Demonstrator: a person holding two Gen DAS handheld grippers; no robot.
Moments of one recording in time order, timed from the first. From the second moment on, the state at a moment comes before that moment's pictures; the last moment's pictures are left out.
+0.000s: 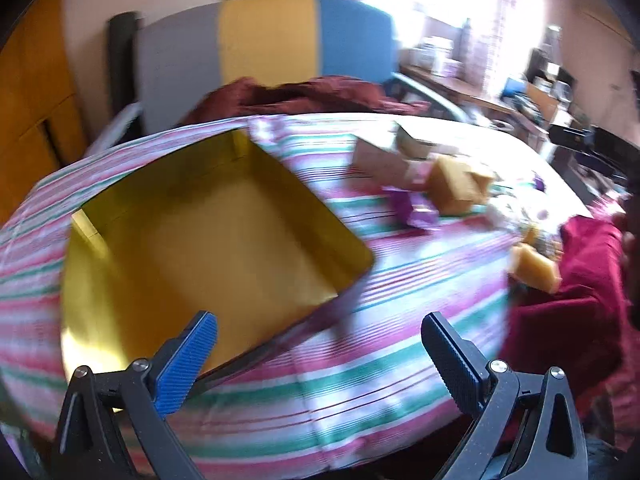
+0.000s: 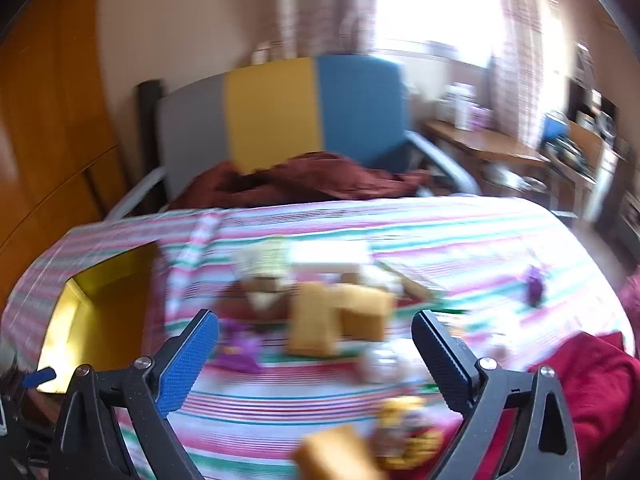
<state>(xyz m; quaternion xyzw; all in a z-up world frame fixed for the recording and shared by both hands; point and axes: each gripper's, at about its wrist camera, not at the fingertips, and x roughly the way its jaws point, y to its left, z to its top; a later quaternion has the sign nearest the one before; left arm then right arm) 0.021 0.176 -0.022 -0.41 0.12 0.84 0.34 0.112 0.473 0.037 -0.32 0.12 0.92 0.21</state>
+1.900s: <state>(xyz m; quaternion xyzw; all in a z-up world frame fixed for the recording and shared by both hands) 0.023 0.211 0.009 -0.36 0.10 0.85 0.37 0.094 0.504 -0.075 -0.60 0.08 0.78 0.14</state>
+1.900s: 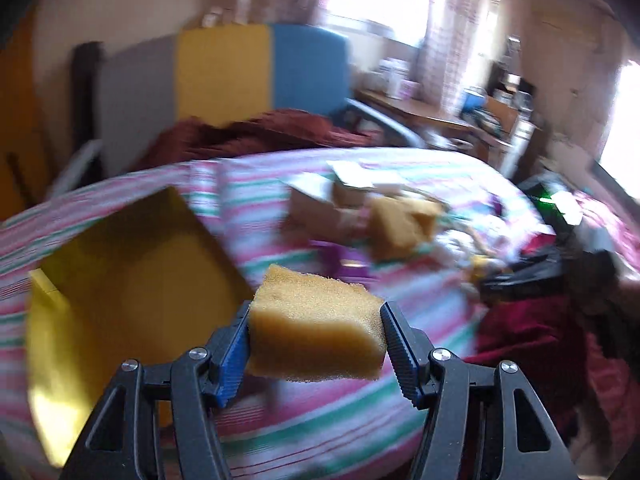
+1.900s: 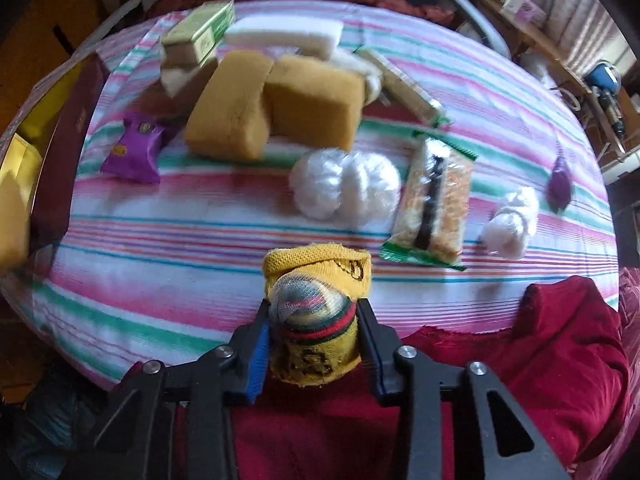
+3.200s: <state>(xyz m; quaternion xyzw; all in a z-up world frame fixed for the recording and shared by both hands) -0.026 0.053 -0.005 -0.36 0.05 0.92 0.11 -0.046 0.258 -0.003 -0.48 0.05 0.86 -0.13</state>
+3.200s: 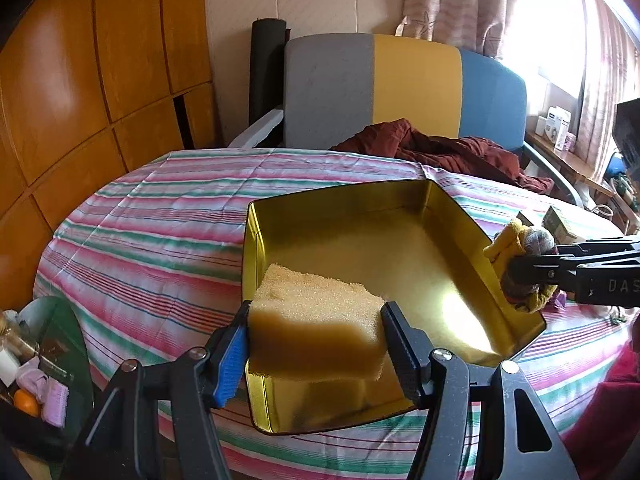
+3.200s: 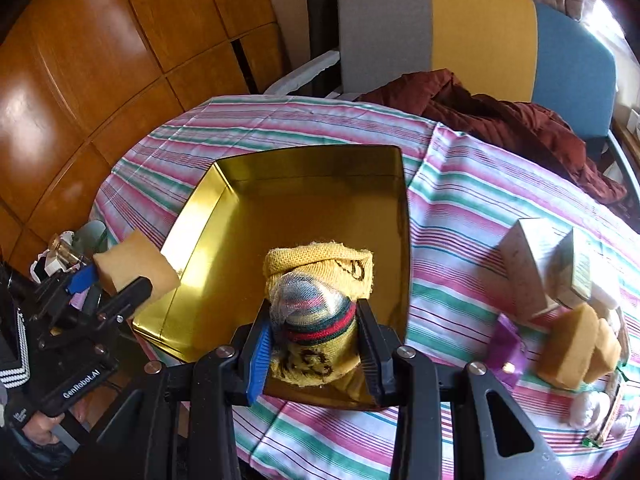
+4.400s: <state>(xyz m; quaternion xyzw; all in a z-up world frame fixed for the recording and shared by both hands) -0.018 0.037 0.001 -0.35 0.02 0.93 0.08 -0.028 0.254 -0.003 -0.44 0.01 0.90 -0.02</state>
